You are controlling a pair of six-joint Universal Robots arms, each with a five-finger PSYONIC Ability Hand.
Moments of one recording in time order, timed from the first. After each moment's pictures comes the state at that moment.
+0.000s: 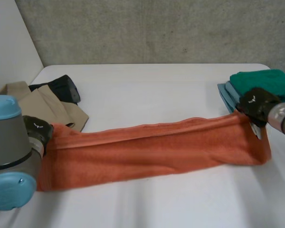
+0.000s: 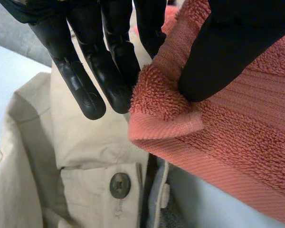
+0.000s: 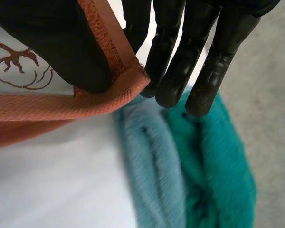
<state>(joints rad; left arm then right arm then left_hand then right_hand) 4.41 -1.91 -1.73 3.22 -1.92 3.88 1.61 -0.99 1.28 0.17 1.23 1.97 1.13 1.20 1.20 1.20 0.96 0.98 1.18 1.19 1.19 0.99</state>
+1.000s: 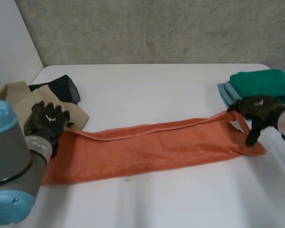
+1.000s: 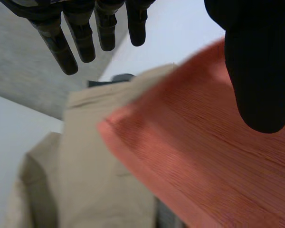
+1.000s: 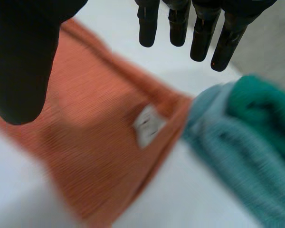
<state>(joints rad) 4.34 -1.80 -1.80 3.32 -1.81 3.86 1.57 -1.11 1.37 0.28 1.13 2.45 0.20 0.21 0.22 0.21 0.05 0.20 0.23 0.21 0.23 0.07</state>
